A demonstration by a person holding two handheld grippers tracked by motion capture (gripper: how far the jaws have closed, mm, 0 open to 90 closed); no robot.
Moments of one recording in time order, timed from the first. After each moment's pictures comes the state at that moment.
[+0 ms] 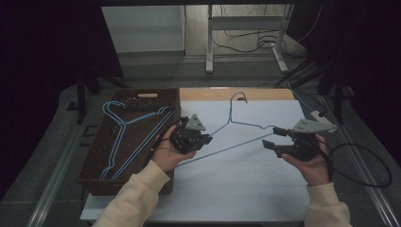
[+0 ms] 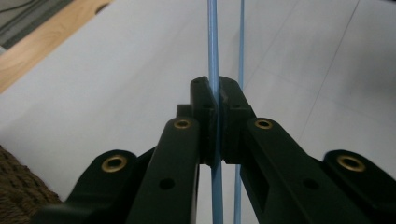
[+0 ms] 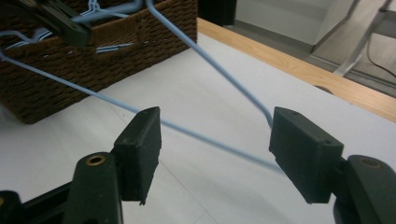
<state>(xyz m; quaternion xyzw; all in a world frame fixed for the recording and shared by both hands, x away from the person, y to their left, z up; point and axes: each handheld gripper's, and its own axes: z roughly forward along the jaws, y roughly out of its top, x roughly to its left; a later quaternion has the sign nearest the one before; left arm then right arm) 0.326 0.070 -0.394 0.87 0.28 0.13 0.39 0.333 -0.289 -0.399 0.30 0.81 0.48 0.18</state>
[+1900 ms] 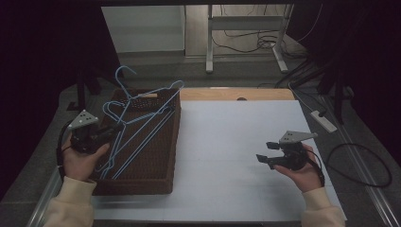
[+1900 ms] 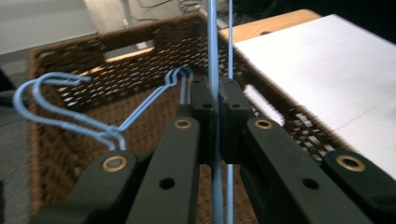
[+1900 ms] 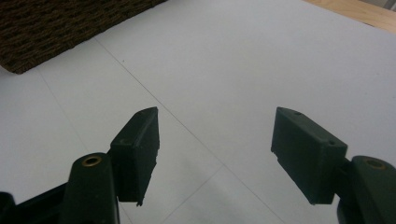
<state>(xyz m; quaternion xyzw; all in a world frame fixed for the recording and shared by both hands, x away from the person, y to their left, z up) 0.279 0.293 -0.390 0.72 0.48 0.24 0.43 0.335 -0.281 -0.448 0.31 0.85 0.41 0.13</state>
